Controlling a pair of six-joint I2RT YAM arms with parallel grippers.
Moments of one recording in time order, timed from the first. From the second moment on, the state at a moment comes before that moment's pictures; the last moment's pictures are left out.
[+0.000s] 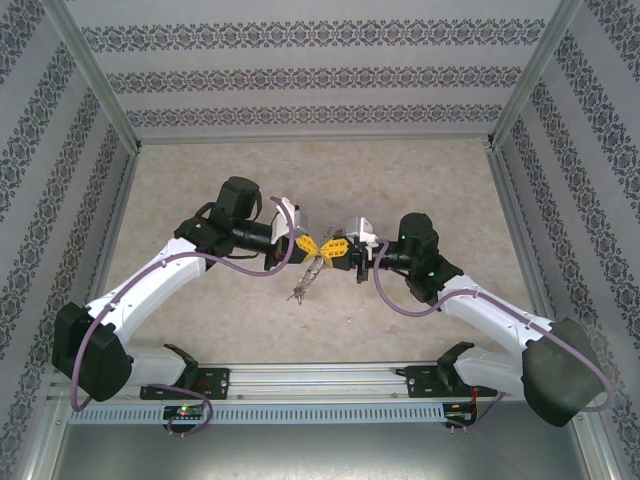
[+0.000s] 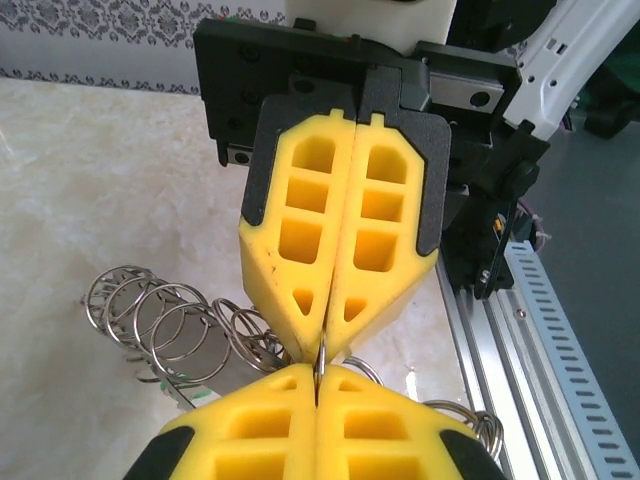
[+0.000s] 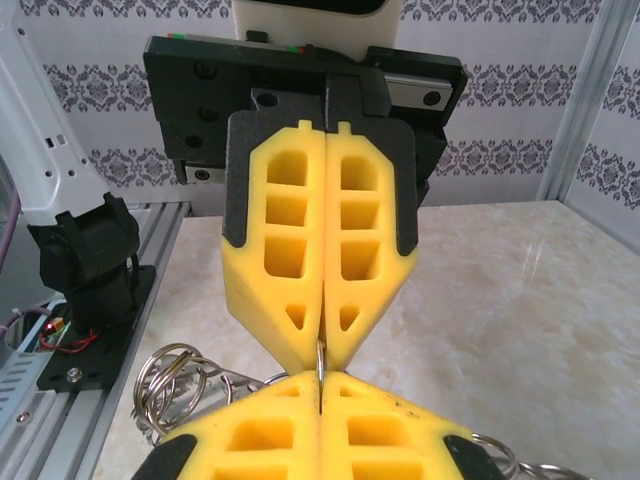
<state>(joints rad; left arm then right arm) -0.50 1.31 1.07 -0.45 0.94 0.50 0.56 1.14 0.60 0.41 -0.89 -0.13</state>
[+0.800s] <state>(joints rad) -0.53 1.33 1.16 -0.70 0.72 0.70 0.57 1.17 0.85 -0.30 -0.81 -0.62</state>
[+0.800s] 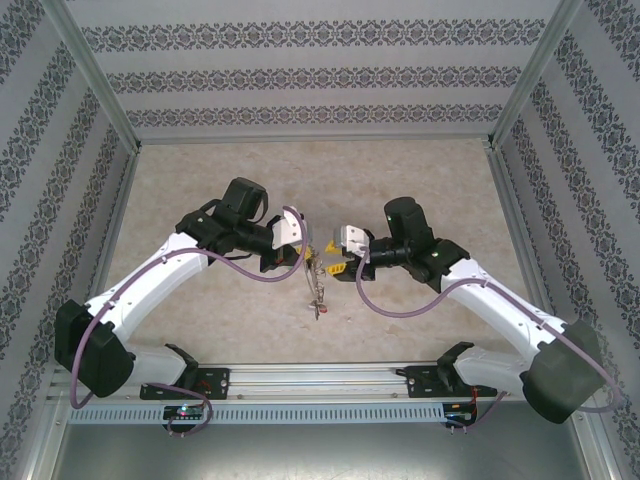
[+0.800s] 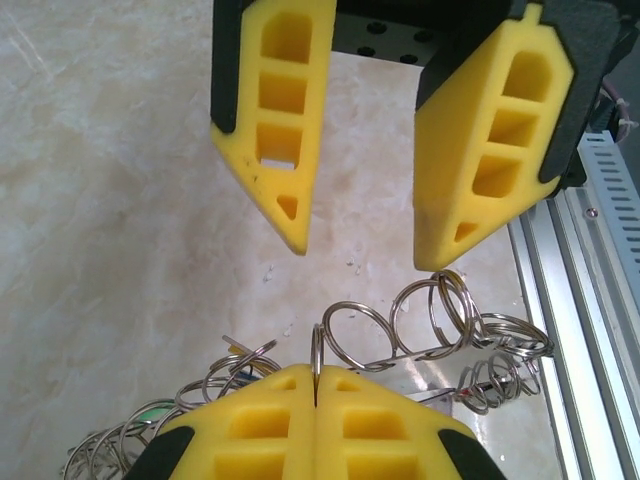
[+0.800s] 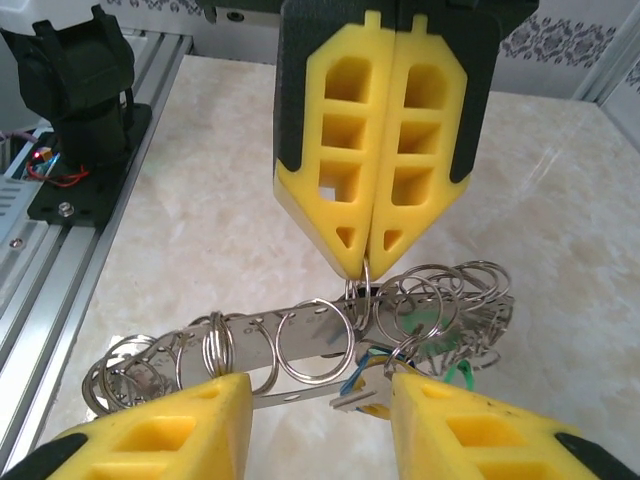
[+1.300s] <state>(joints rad) -0.54 1.36 1.21 -0.81 0.71 0.78 0.57 1.27 0.91 -0.34 -0.84 -0.62</state>
